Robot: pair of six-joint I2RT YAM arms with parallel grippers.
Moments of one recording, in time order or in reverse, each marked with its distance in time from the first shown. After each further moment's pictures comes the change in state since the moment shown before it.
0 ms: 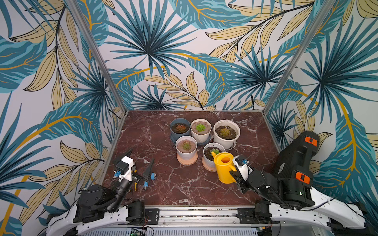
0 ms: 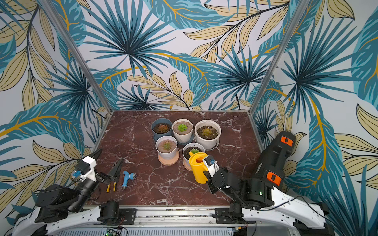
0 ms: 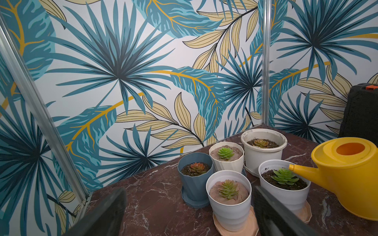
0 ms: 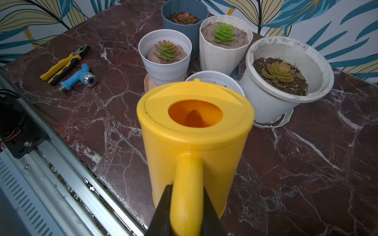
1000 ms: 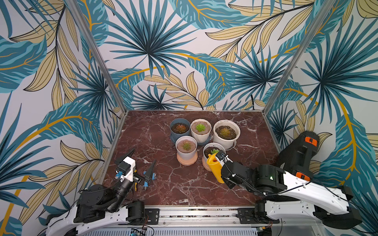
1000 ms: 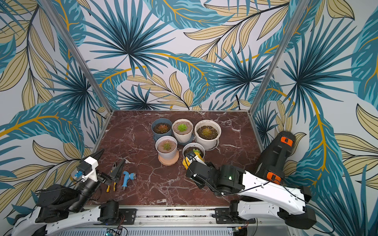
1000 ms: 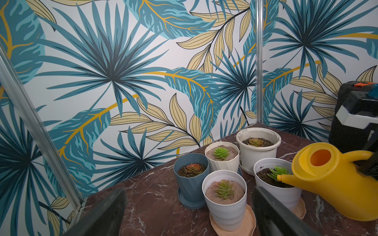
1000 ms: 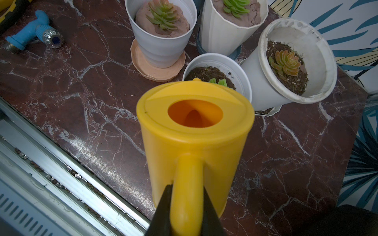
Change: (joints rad) left arm 0.010 0.007 -0.001 -0.001 0.039 0.000; right arm 0.000 0.401 0.268 -0.168 -0.002 0.022
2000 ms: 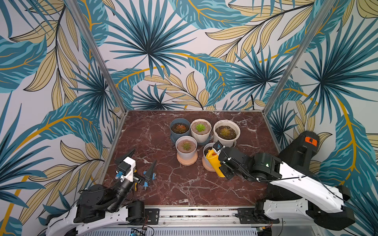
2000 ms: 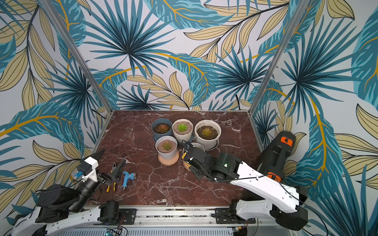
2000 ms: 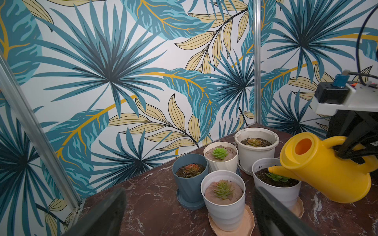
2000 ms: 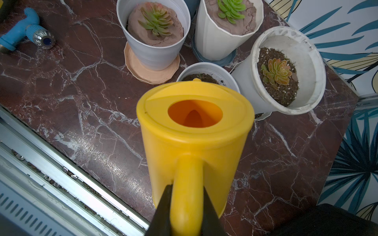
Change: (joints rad) left arm 0.003 0.000 0.000 0.000 0.014 0.000; right arm -0.152 0.112 0.164 -0.057 -0.097 -0.144
